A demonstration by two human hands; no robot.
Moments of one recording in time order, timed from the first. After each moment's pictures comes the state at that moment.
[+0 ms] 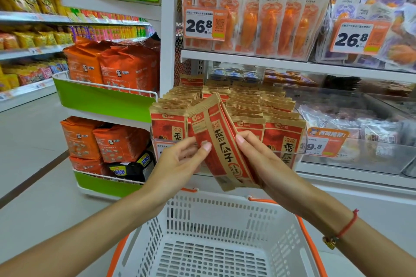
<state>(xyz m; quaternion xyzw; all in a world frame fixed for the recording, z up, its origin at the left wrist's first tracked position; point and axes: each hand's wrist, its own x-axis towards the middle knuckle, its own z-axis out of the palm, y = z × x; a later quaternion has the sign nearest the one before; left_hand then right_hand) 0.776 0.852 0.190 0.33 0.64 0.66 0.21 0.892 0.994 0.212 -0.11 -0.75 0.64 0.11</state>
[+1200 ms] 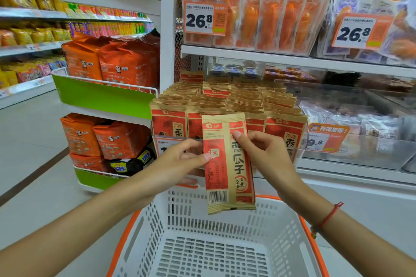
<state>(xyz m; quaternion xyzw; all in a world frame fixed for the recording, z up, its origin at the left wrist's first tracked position) 0.764 0.843 0.197 0.33 0.70 0.54 0.33 0.873 1.007 0.196 -0.22 -0.76 0.53 0.30</state>
